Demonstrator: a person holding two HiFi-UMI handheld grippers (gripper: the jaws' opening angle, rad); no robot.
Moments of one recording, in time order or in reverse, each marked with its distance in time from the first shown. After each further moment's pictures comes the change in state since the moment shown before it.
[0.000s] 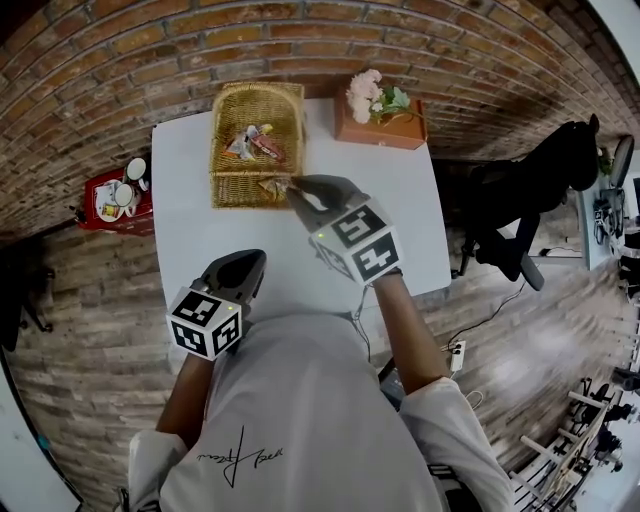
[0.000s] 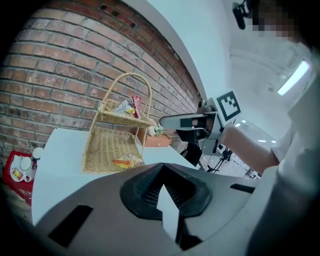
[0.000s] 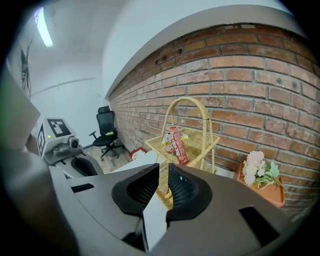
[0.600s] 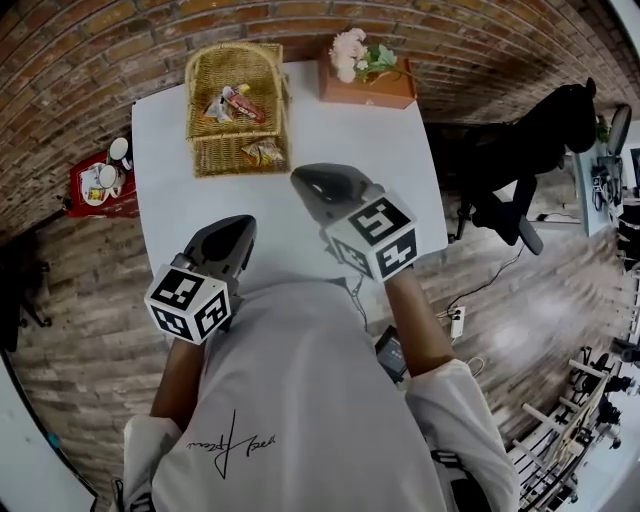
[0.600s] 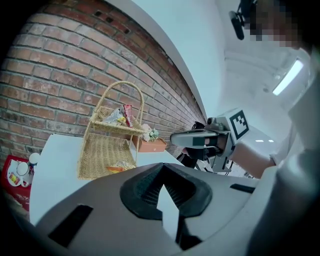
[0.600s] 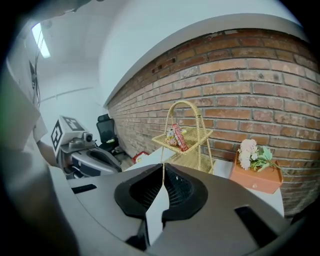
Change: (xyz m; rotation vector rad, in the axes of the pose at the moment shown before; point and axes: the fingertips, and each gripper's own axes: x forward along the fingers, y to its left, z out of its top) left arm -0.005 -0.020 0.019 0.027 -0.049 -0.032; right arm -0.048 0.016 -0.024 0.090 -0.050 0.002
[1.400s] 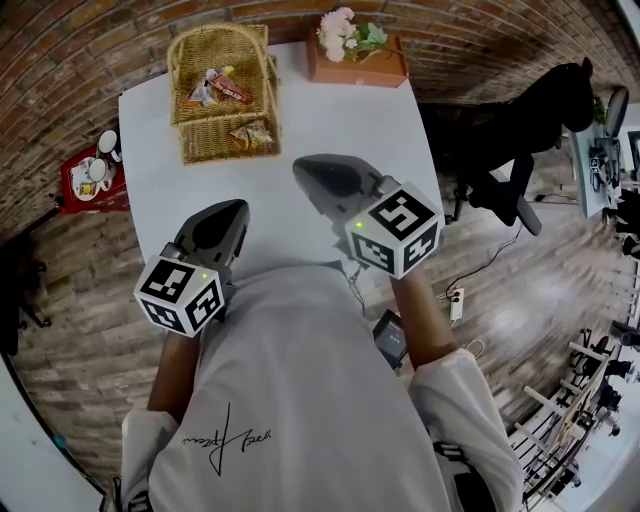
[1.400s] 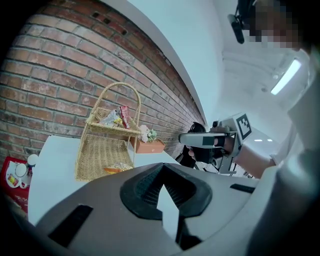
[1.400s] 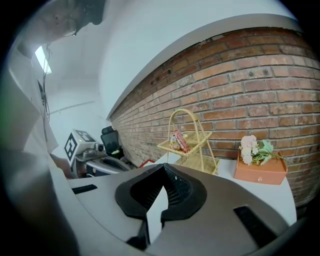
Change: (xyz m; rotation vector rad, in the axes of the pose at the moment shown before) left arm 0.000 -0.009 0.003 0.011 -0.010 -0.009; right arm -0.032 0.007 0.003 0.086 -0.097 0.058
